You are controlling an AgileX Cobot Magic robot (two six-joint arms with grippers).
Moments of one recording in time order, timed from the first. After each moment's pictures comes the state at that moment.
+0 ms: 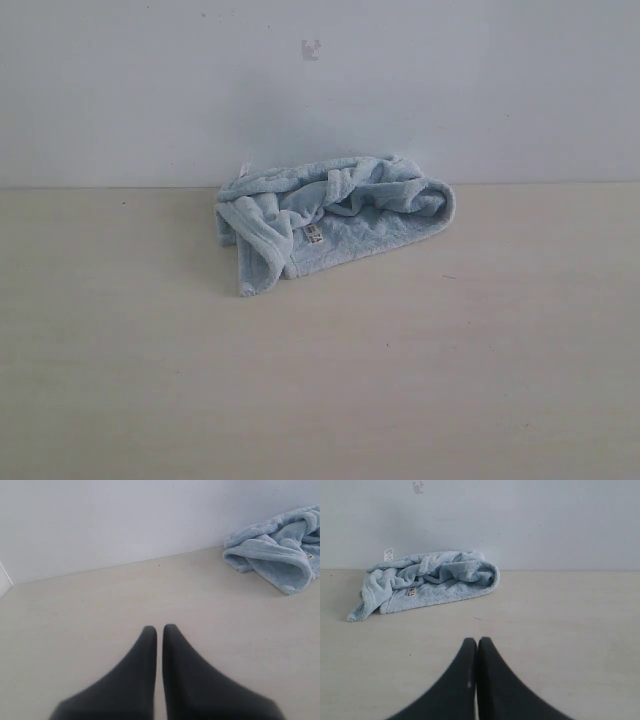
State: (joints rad) left arm 0.07 0.00 0.00 -0.11 0.26 0.29; right arm 0.19 0.00 0.00 0.10 0.21 0.00
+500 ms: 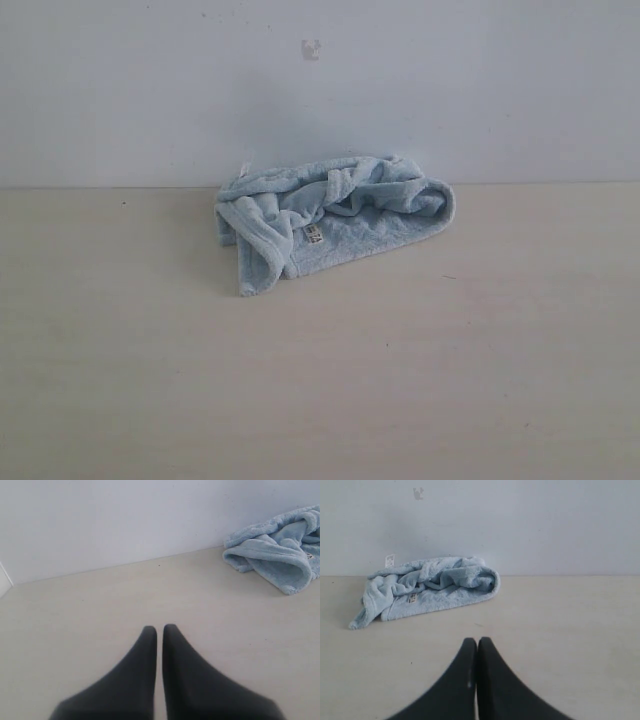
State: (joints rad) left arm 0.07 0.00 0.00 -0.11 0.26 0.29; right arm 0.19 0.00 0.00 0.10 0.18 0.01
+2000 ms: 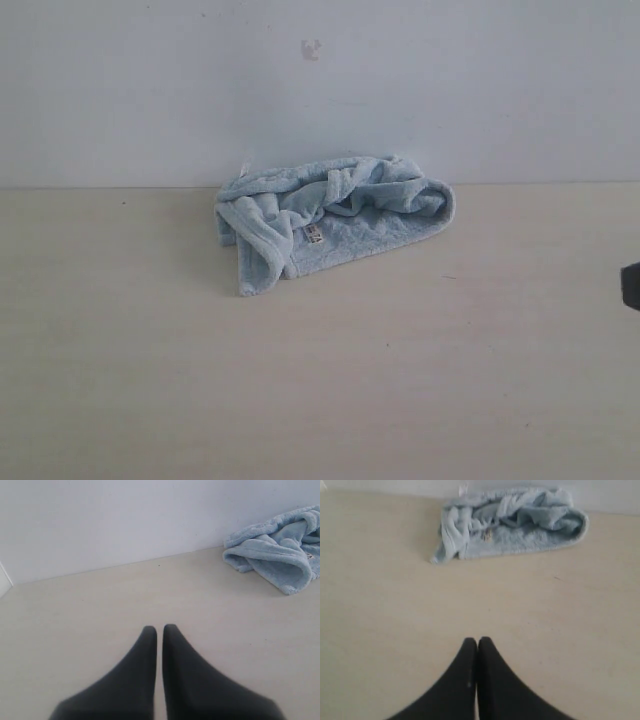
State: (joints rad) left arm 0.07 0.00 0.00 -0.11 0.26 0.29; right arm 0.41 0.63 -0.62 0.13 0.62 0.00
